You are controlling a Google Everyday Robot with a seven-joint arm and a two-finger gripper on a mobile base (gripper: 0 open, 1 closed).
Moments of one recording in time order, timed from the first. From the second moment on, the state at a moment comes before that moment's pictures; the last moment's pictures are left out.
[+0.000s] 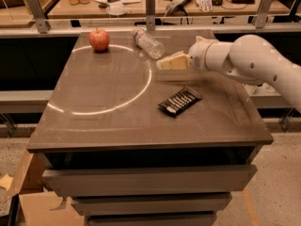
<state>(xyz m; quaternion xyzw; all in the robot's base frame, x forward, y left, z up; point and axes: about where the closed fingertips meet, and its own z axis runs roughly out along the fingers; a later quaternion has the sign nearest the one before) 0.747 -0.105 0.885 -0.30 0.74 0.15 0.57</state>
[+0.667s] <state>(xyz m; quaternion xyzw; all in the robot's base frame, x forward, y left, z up) 0.810 -0.068 0.863 -0.31 0.74 0.17 0.57</state>
